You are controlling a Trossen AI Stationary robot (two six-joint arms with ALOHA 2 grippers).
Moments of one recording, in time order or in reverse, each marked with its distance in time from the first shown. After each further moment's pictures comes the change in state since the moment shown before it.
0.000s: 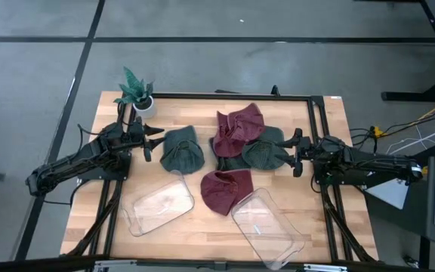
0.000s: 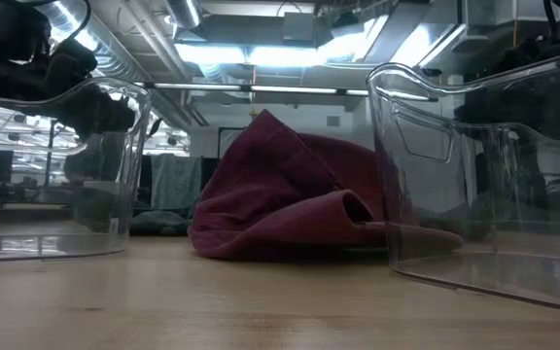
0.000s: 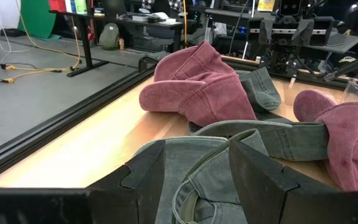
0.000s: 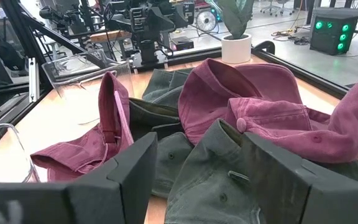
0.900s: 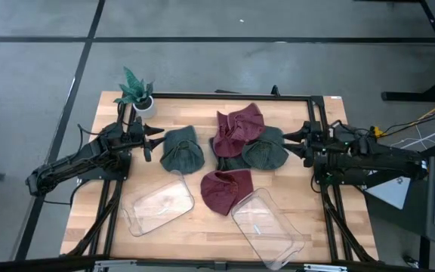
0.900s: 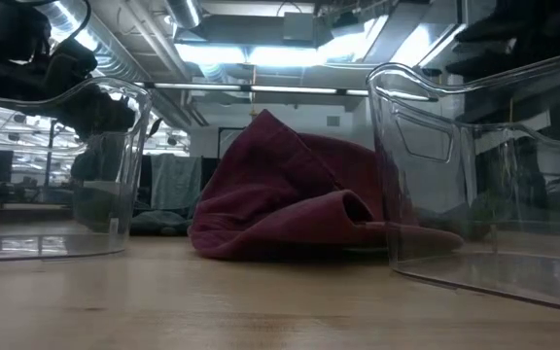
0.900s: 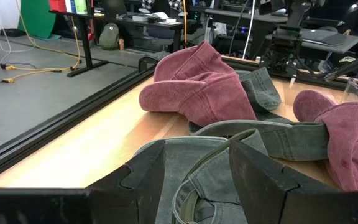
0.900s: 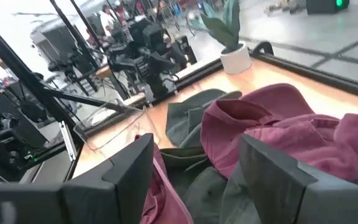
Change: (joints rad) left arm 0.000 0.000 0.000 0.000 0.000 0.000; right arm 0.000 0.148 0.389 -0.270 0.018 0.316
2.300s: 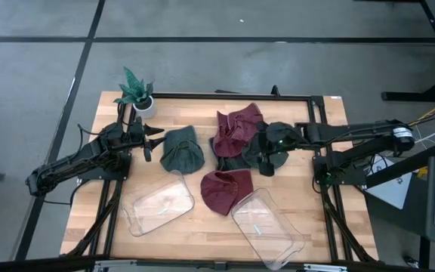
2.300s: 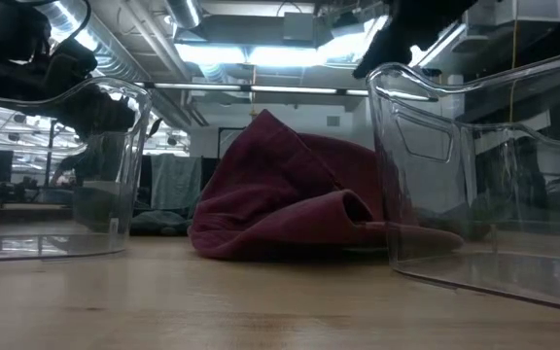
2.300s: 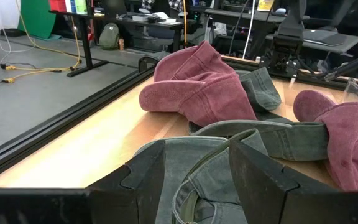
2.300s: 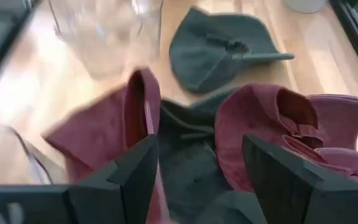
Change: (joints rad) left arm 0.000 0.000 0.000 0.000 0.000 0.000; right arm 0.147 0.920 0.581 -0.172 0.027 -0.522
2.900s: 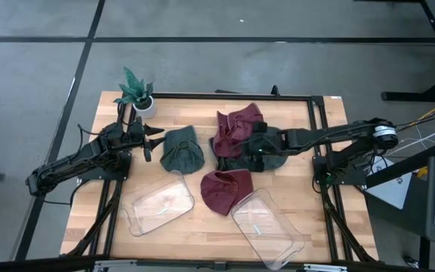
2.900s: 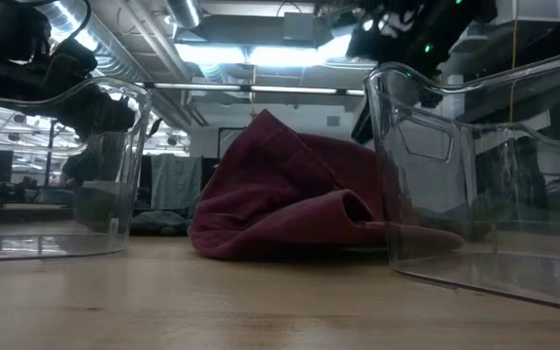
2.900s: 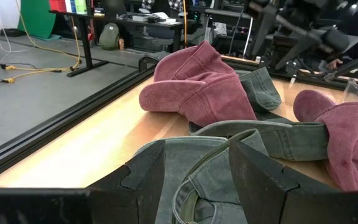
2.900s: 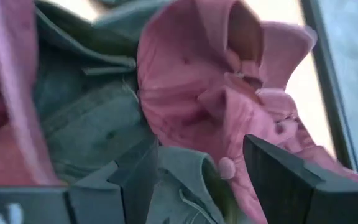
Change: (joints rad) left arm 0.000 0.000 0.000 0.000 0.000 0.000; right arm -0.004 0.212 0.000 -0.046 0.330 -0.060
